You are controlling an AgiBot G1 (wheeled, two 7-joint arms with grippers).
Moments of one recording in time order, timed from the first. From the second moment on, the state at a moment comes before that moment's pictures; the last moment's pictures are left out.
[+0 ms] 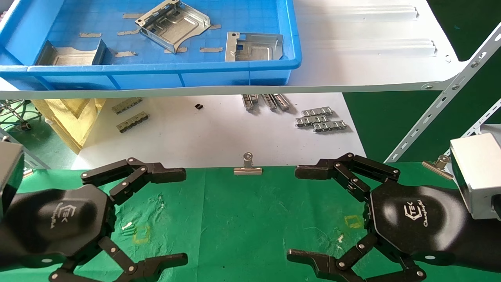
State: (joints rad) left arm -1.08 0.61 0.28 -1.28 0.73 1.50 -0.19; right arm 1.09 -0.59 -0.34 1.27 -0.69 -1.47 0.15
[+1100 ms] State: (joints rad) left arm -1.08 0.61 0.28 -1.28 0.73 1.50 -0.19; right arm 1.09 -0.59 -0.34 1.27 -0.69 -1.47 0.15
